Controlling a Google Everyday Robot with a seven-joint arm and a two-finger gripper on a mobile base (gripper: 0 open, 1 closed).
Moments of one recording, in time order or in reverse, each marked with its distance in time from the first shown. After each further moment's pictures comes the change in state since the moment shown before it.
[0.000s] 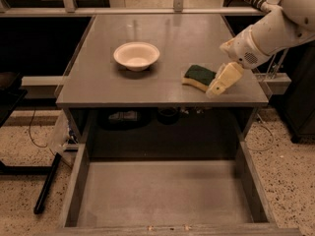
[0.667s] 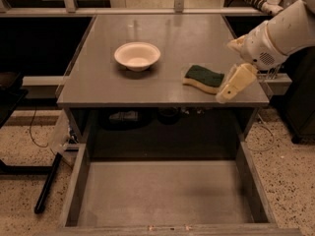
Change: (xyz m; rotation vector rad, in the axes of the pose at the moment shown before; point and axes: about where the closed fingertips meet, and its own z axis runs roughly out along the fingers) arm -0.002 0.029 -0.040 0.016 0.006 -0.048
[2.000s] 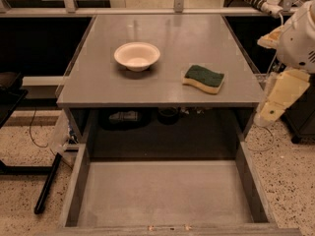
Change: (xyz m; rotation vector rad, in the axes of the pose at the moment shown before) arm 0.002 0.087 -0.106 0.026 0.288 -0.096
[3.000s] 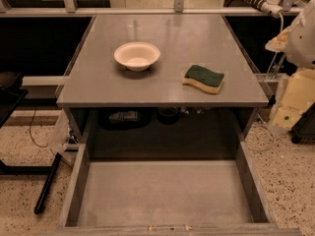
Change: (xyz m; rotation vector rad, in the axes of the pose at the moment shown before) arm 0.009 0.020 -0.018 -0.059 0.092 0.009
